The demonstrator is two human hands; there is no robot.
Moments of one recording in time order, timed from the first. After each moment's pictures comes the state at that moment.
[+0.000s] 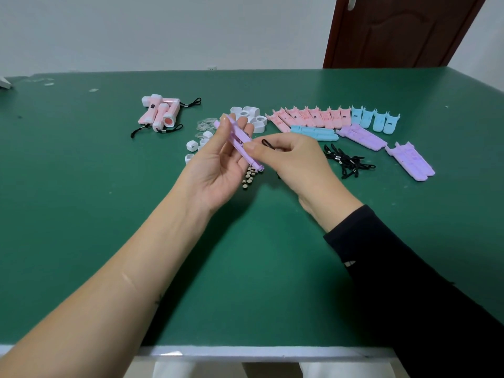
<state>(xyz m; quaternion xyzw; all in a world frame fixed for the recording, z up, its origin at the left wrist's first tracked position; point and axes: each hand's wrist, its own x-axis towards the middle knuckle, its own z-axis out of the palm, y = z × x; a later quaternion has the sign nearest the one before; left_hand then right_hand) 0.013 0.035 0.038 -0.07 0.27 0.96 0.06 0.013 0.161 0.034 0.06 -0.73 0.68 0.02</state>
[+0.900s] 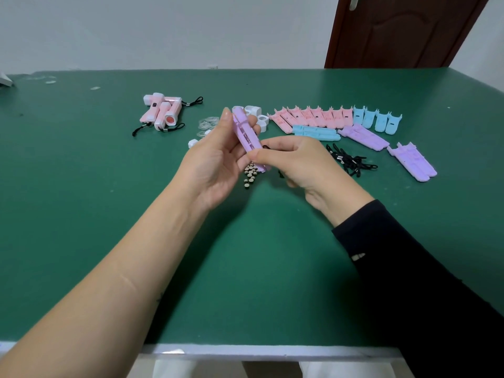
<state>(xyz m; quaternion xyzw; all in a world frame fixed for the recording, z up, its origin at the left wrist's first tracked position) 0.012 0.031 0.038 -0.02 0.43 0.90 0.01 0.014 0.169 0.040 0.07 -0.75 0.65 -0.05</state>
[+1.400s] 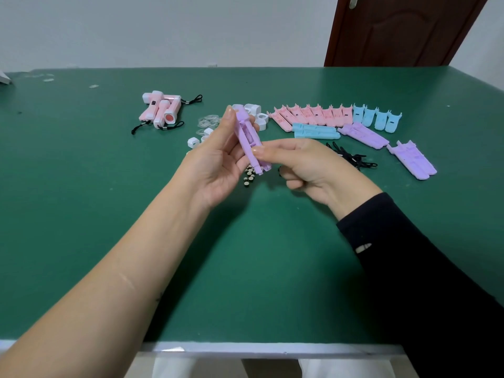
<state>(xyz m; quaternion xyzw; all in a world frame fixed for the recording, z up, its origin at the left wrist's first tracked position) 0.014 0.031 0.038 -0.04 0.41 0.91 0.04 0.004 0.178 0.036 0.05 -0.73 0.66 -0.16</state>
